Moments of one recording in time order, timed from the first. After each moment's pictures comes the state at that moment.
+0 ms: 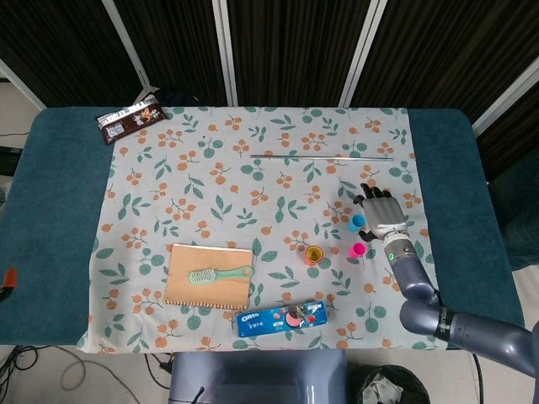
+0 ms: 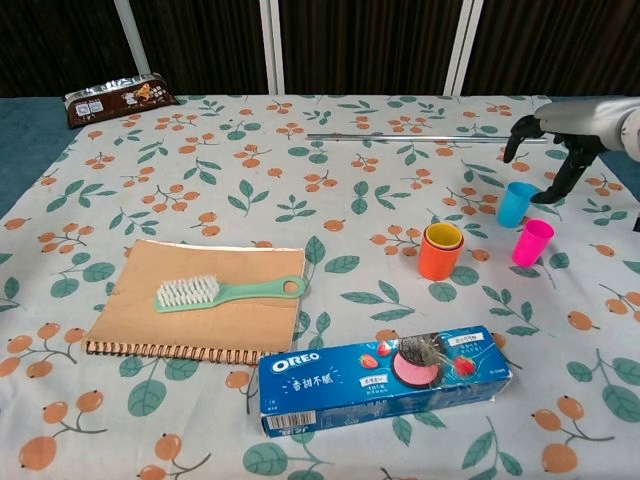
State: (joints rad) left arm -0.01 -1.12 -0.15 -1.68 1.37 1.60 0.00; right arm 0.87 -1.38 0.15 -1.44 -0.58 0.86 -0.53
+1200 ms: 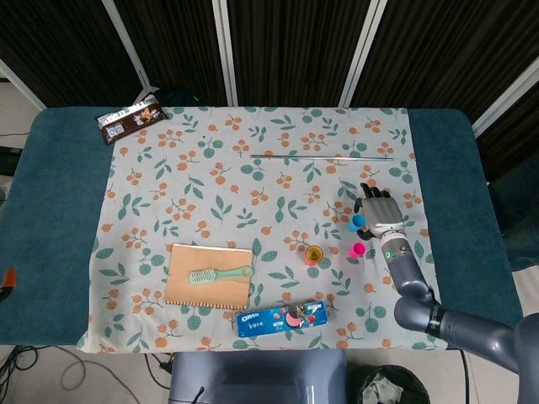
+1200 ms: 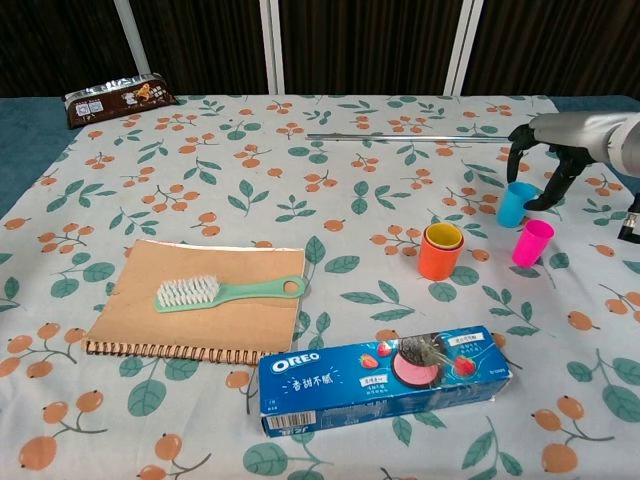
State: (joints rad) left arm -0.01 -1.12 -0.15 -1.68 1.36 1.60 0.00; right arm 0.87 -1.46 0.15 -1.33 -0.60 0.84 -0.49
